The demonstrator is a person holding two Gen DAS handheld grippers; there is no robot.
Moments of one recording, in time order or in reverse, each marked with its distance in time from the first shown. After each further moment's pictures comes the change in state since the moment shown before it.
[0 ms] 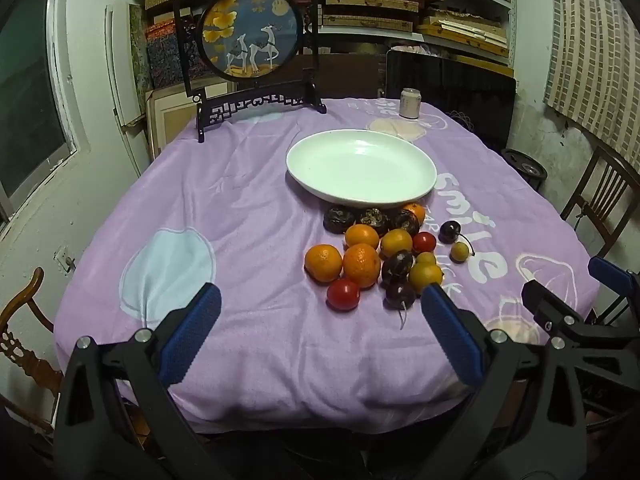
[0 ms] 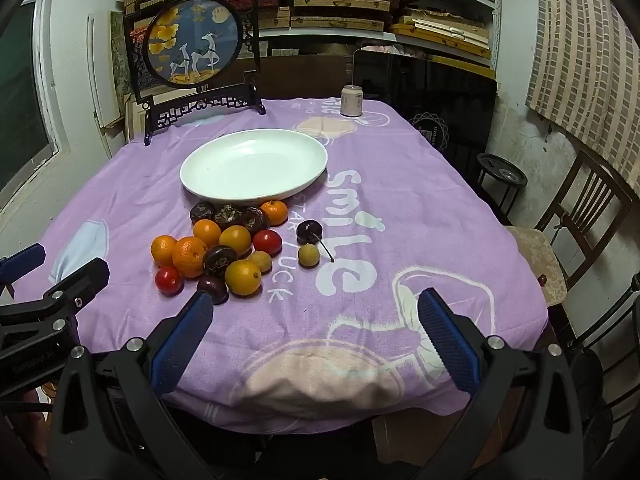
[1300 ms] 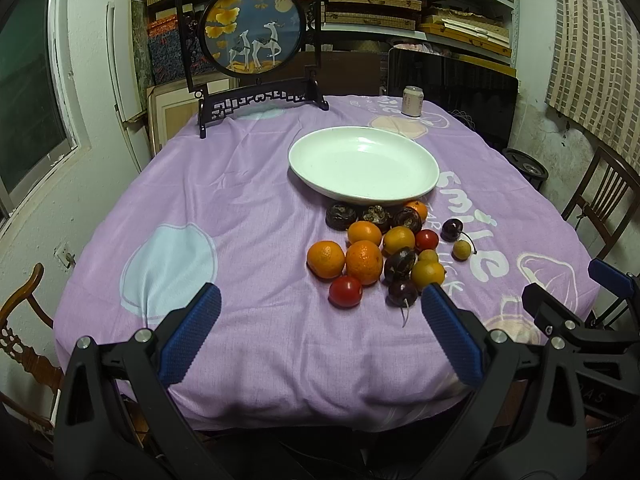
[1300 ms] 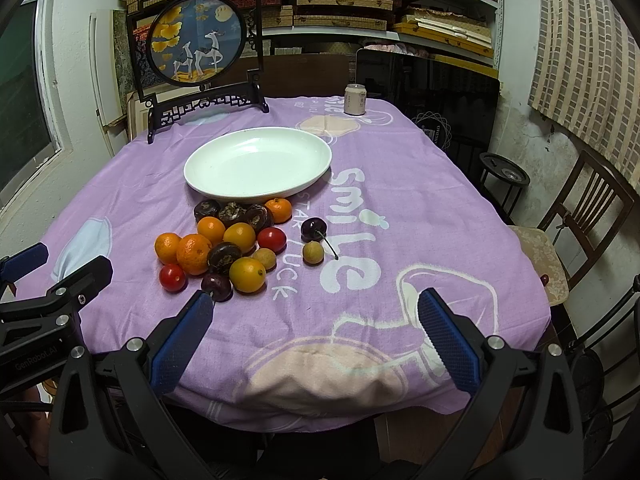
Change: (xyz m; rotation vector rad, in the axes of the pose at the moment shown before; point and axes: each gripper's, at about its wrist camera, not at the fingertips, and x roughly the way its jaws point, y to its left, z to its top) left arm 0.015 0.006 -0.016 -0.006 -0.004 -0.008; right arm 0.000 0.002 -0.001 0.000 0.002 0.002
